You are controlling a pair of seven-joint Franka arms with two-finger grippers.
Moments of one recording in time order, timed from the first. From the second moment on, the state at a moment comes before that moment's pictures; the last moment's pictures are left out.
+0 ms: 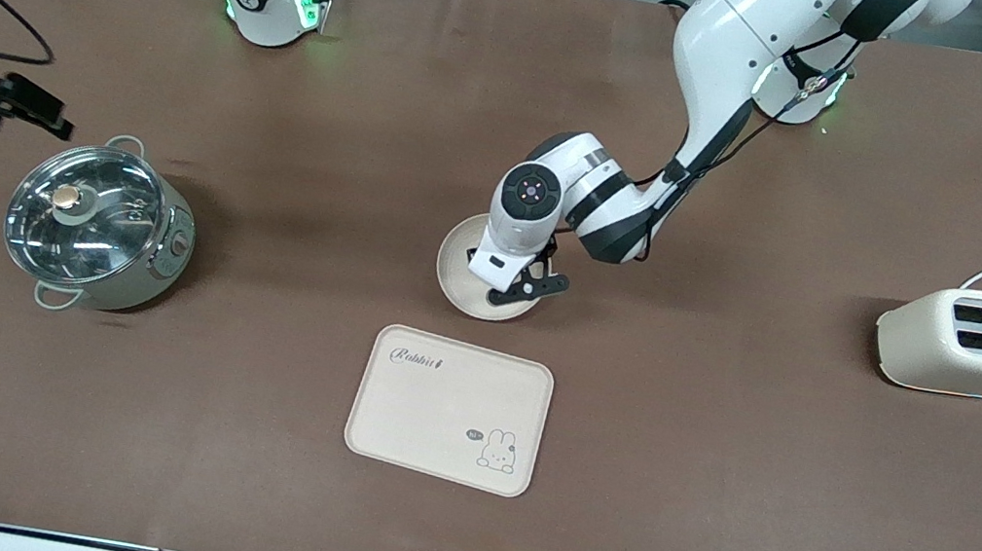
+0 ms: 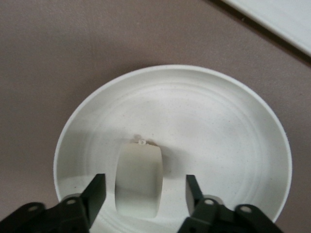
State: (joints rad) left arm -0.67 0.76 -0.17 -1.56 0.00 2.27 -1.16; right arm -0.02 -0.03 -0.10 -1.67 0.05 1.58 -0.07
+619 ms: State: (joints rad) left arm -0.66 0.75 -0.16 -1.54 0.00 2.28 -1.18; right arm 0.03 -0.13 -0.08 -1.63 0.00 1.56 -0.06
